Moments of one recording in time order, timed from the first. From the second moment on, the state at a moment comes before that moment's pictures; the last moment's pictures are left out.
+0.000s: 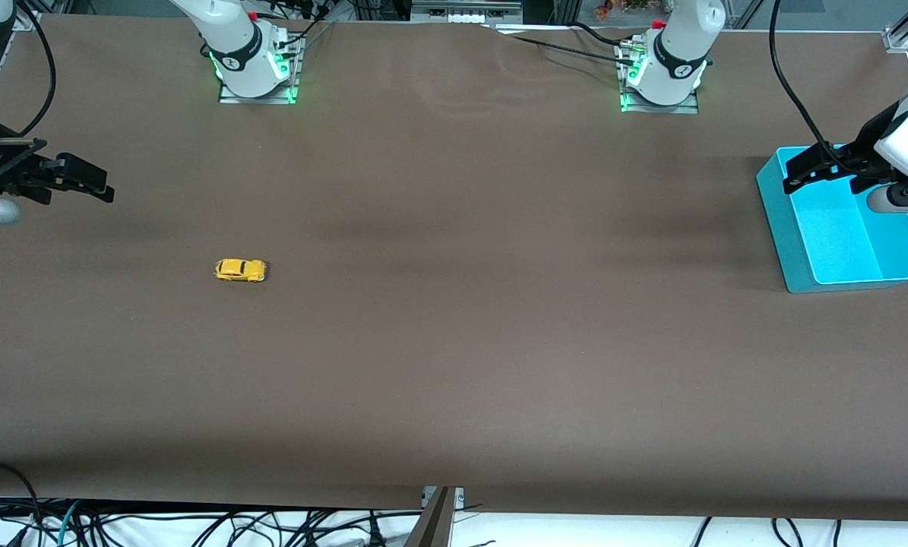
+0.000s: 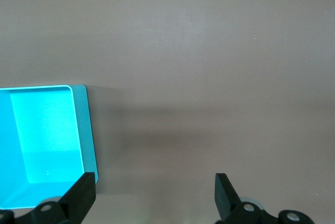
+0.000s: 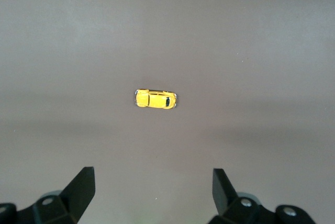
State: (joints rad) left arm -0.06 0.01 0.05 -1.59 0.00 1.52 -0.05; right arm 0.02 0.07 -0.03 -1.57 0.04 1.56 -0.04
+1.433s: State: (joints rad) left arm -0.06 0.01 0.05 -1.59 0.00 1.52 -0.05; right arm 0.06 0.11 -0.03 -1.57 0.04 1.56 -0.04
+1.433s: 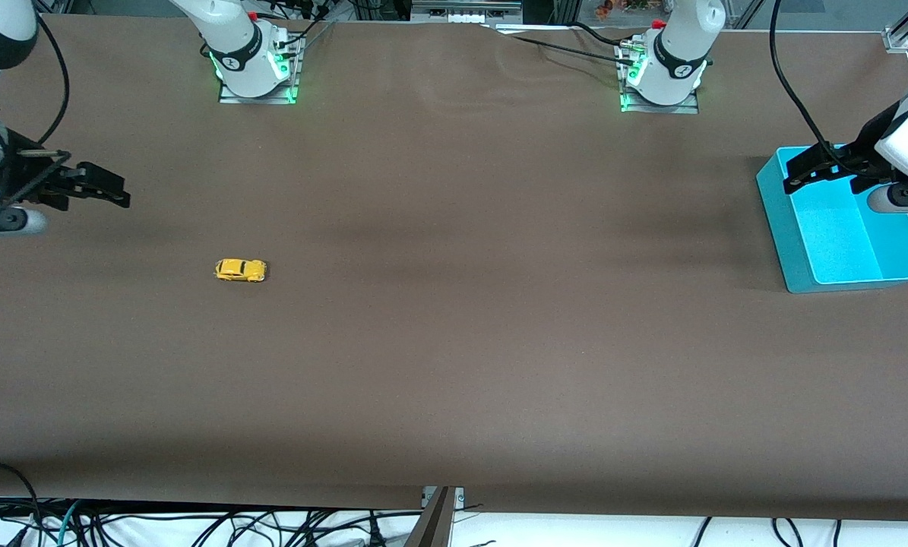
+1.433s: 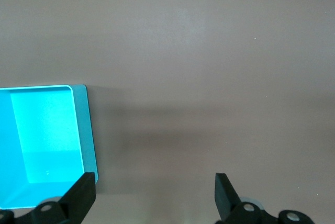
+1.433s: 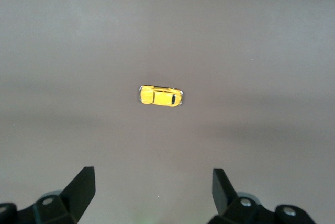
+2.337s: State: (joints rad) left arm -0.06 0.01 0.05 -1.59 0.00 1.52 -0.05; right arm 0.14 0.26 -0.02 -1.62 -0.03 1.64 -0.72
